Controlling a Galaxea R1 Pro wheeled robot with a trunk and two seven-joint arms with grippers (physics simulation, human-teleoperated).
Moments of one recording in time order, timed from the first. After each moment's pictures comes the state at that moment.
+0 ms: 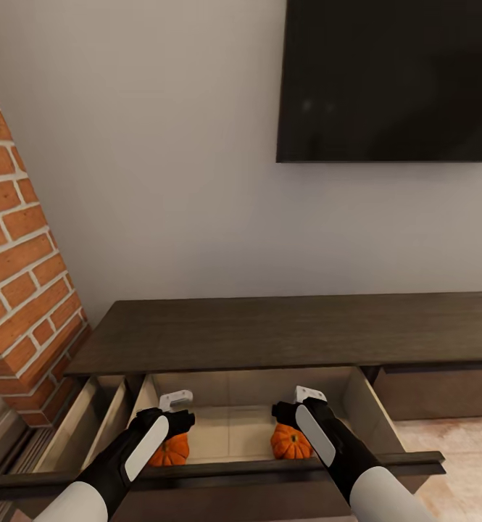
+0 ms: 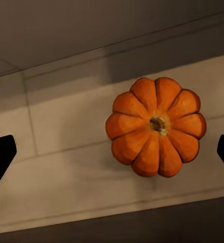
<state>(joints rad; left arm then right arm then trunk) -0.53 0.04 -0.38 -0.79 0.72 0.54 0.41 -0.59 0.06 0.34 -0.74 -0.68 0.55 -0.42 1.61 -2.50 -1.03</state>
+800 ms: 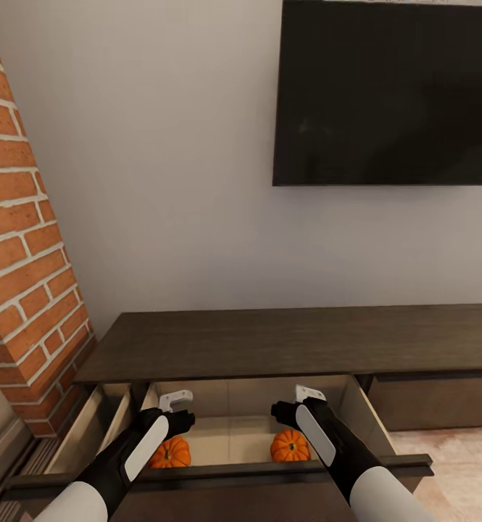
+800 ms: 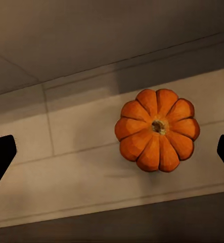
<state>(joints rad) -0.53 0.04 -0.38 -0.79 0.72 0.54 0.41 -0.59 0.06 0.34 -0.74 -0.68 0.55 -0.41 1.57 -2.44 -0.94</state>
